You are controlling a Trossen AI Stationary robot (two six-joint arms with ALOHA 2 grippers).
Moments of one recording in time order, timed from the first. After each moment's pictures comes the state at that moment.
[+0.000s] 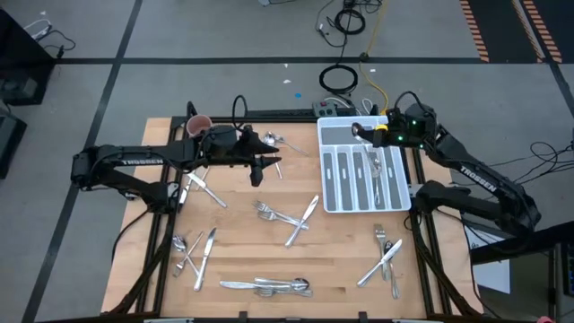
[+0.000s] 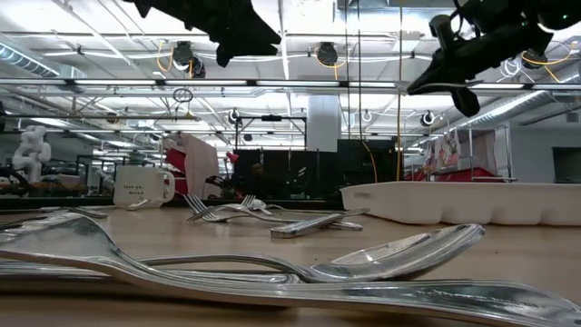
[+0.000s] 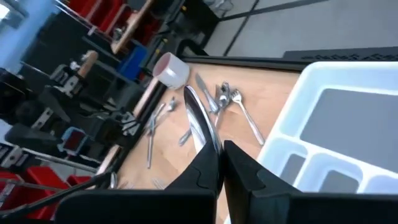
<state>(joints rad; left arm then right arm) 0.20 1.26 0.96 -0.02 0.03 -0.11 -0.86 0.79 0.65 -0.25 -0.44 0.70</state>
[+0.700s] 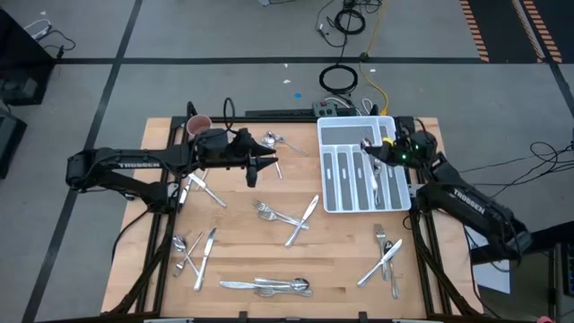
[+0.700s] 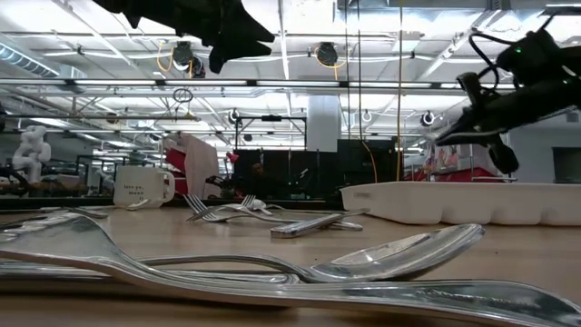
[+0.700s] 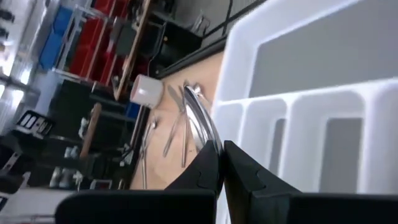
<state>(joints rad) 0.20 1.20 0.84 0.12 0.05 -0.19 -1.00 0.52 0.17 -0.01 -0.47 0.97</state>
